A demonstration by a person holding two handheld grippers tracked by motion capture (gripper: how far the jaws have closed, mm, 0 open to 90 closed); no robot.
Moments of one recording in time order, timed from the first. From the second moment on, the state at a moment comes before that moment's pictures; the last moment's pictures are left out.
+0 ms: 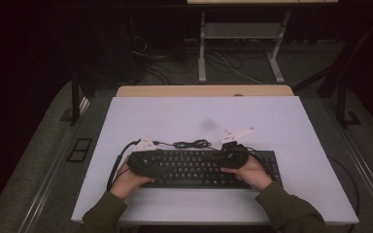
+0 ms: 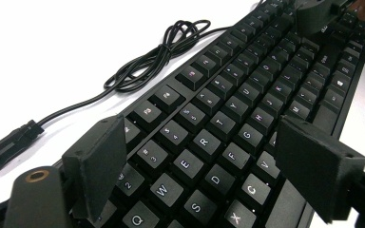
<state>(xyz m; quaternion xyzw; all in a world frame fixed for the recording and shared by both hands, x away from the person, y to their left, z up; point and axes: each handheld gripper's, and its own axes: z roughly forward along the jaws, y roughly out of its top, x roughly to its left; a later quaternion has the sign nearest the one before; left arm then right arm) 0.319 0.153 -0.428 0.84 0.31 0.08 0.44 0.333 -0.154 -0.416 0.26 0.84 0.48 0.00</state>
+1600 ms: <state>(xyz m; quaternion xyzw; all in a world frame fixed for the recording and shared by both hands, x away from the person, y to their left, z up) 0.319 0.152 -0.428 0.84 0.31 0.08 0.44 0.317 -0.103 -0.441 0.22 0.88 0.42 -0.02</state>
